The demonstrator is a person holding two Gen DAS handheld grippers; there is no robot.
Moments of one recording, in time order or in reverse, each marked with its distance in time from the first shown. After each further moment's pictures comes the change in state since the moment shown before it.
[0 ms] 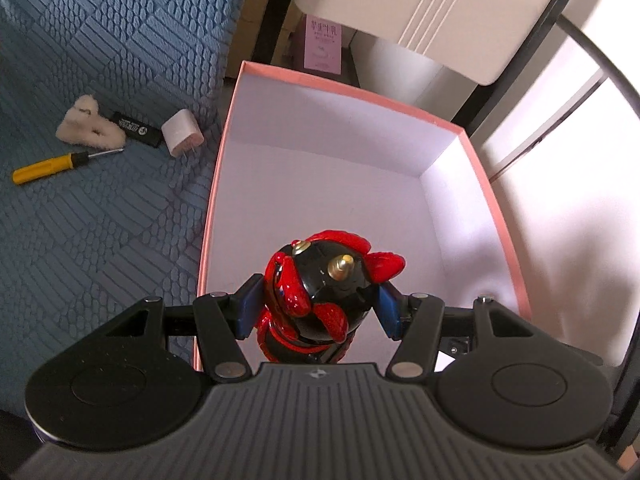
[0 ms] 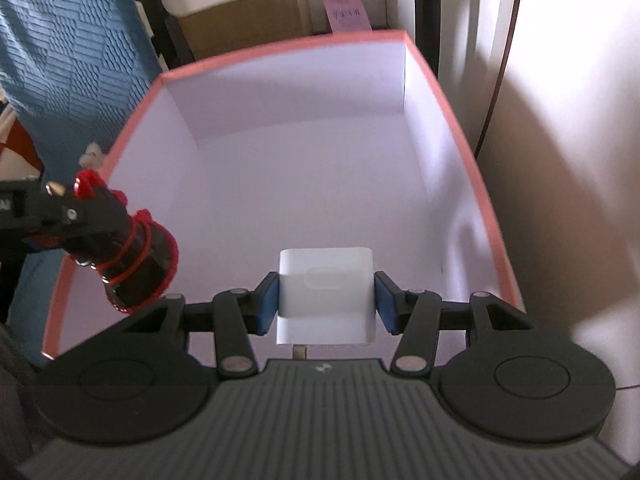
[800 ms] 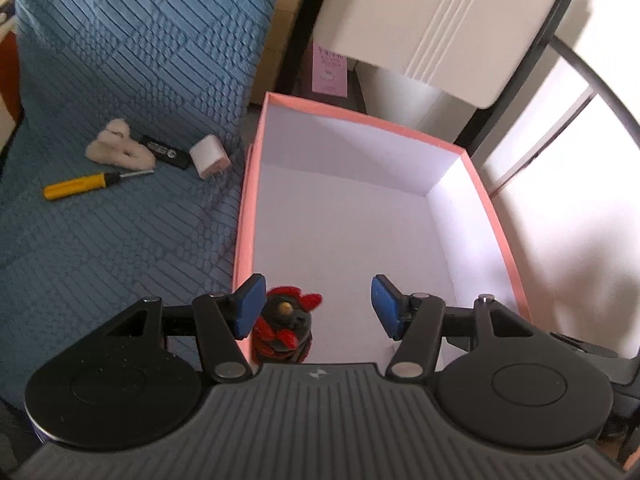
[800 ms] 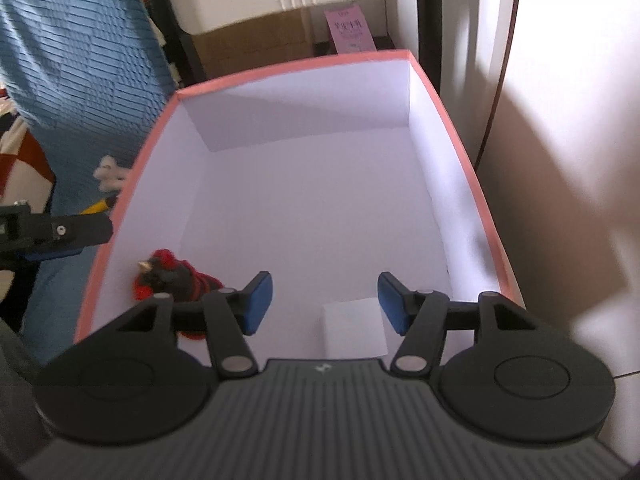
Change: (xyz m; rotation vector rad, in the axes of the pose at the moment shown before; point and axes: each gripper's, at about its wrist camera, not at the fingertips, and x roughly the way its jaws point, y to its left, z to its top) left arm -0.045 0.018 -0.008 0.001 -0.088 0.019; right arm -0.031 0.013 0.001 0.005 -0.045 0.011
